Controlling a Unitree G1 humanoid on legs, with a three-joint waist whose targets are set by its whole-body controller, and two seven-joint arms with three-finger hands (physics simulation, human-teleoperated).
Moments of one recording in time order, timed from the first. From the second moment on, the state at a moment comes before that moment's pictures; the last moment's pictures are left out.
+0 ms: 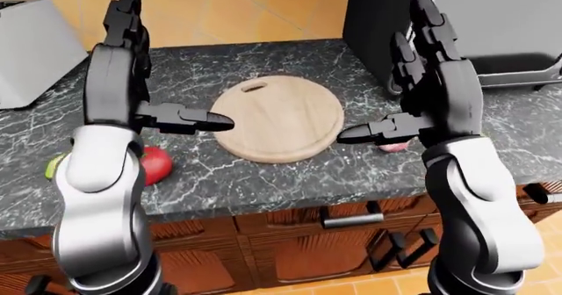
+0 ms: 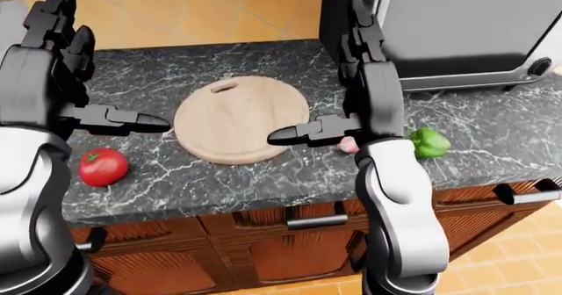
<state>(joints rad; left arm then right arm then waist) -0.61 0.28 0.17 -0.68 0.21 0.94 -0.18 -0.51 -0.17 -0.11 -0.71 0.11 0.79 0.00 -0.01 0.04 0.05</state>
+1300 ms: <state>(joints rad) -0.60 0.30 0.18 -0.70 0.23 0.96 -0.20 -0.29 -0.36 -0.58 -0.88 0.05 0.92 0.03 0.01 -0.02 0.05</state>
